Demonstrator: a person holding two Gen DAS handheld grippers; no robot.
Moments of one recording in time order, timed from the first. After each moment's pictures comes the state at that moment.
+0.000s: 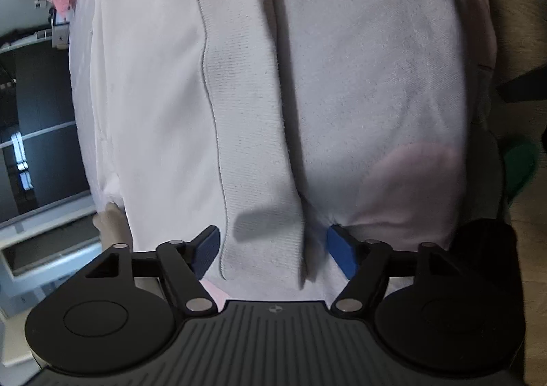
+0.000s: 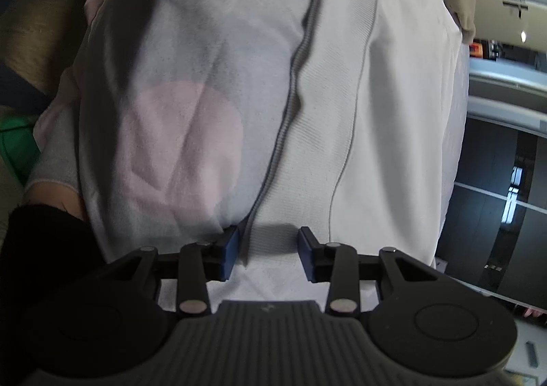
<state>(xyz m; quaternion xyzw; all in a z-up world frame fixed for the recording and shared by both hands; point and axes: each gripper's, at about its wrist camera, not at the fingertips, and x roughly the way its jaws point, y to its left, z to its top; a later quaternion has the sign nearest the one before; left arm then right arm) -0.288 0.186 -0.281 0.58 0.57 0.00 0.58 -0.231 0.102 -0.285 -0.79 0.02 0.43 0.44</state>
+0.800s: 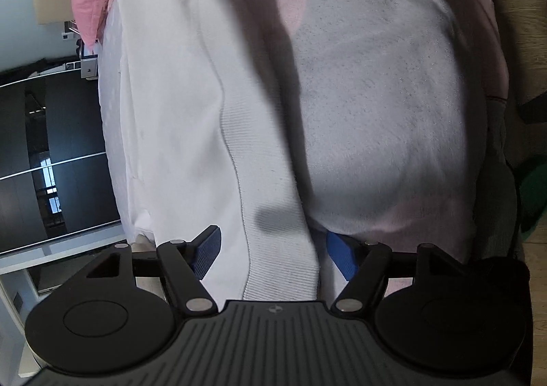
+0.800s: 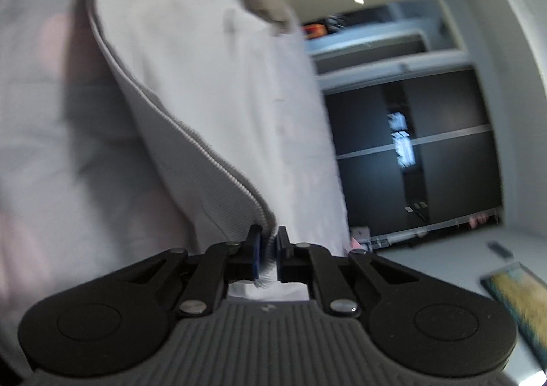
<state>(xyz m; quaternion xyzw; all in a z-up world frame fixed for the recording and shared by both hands) -0.294 0.164 -0.276 0.60 0.51 0.00 0.62 -0.206 0.126 -0.202 -0.62 -0.07 0.34 0.70</state>
